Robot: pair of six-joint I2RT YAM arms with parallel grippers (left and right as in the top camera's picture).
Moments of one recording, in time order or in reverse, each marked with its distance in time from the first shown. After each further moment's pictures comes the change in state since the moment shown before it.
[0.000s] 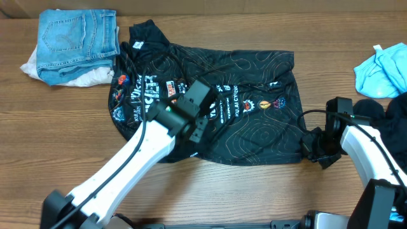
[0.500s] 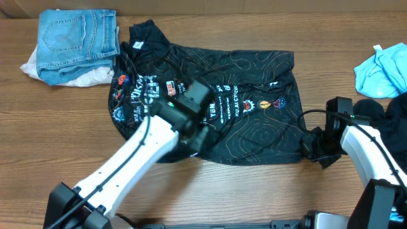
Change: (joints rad) left arm -0.023 0.030 0.000 -0.122 0.177 0.021; right arm 0.000 0.000 0.000 0.012 0.000 -0.002
